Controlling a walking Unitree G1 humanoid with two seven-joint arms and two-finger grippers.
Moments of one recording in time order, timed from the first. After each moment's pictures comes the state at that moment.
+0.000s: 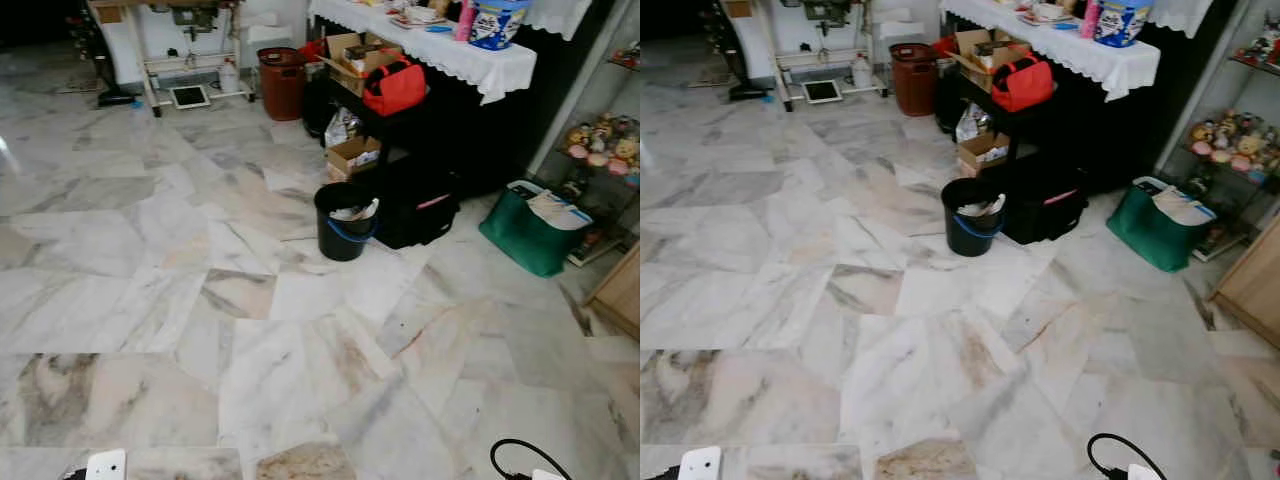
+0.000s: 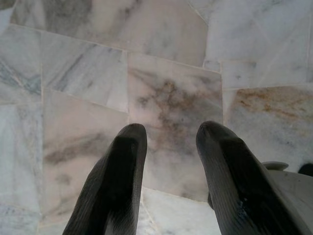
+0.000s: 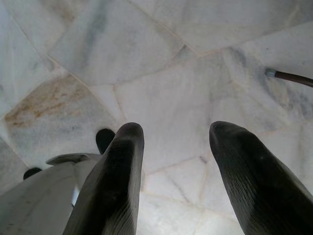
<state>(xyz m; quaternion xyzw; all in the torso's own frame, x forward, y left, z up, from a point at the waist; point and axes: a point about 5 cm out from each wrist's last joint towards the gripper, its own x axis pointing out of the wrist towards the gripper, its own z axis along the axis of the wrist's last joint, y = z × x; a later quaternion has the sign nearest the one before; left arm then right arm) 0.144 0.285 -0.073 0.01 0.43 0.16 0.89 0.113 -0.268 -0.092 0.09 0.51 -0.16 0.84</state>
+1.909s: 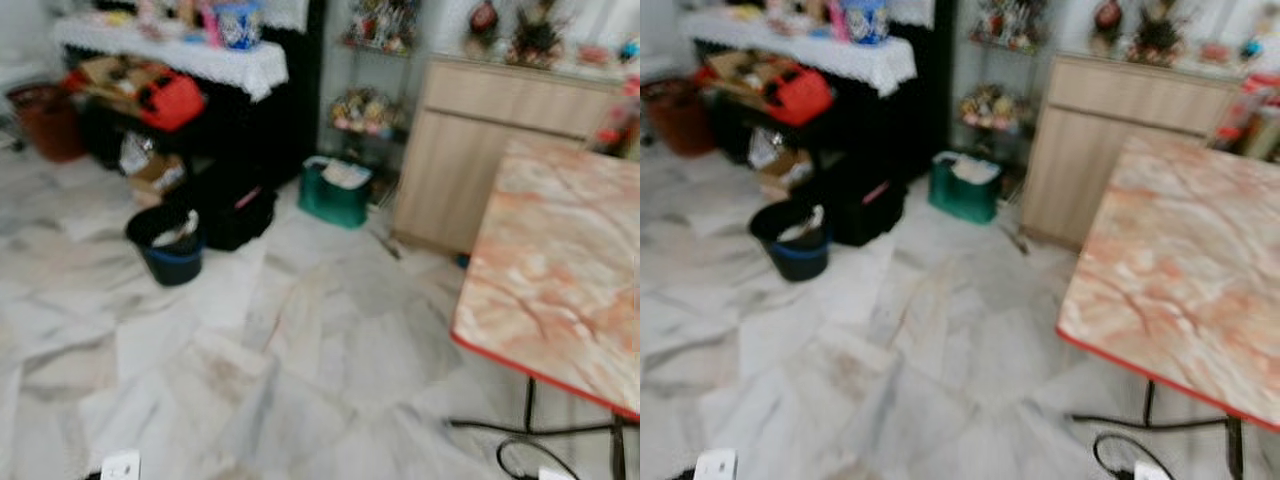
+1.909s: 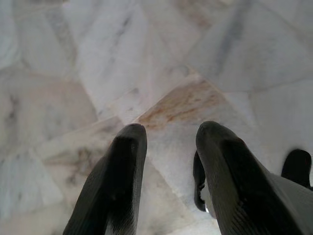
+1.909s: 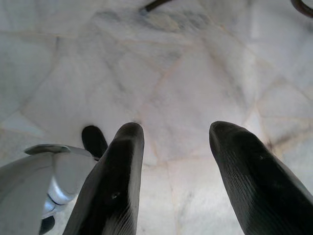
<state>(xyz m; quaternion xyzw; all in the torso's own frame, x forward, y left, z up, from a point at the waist) 0.143 0.266 -0.080 0.01 0.44 0.15 0.89 0.112 -0.278 -0.090 0.07 0.52 -0.16 0.84</state>
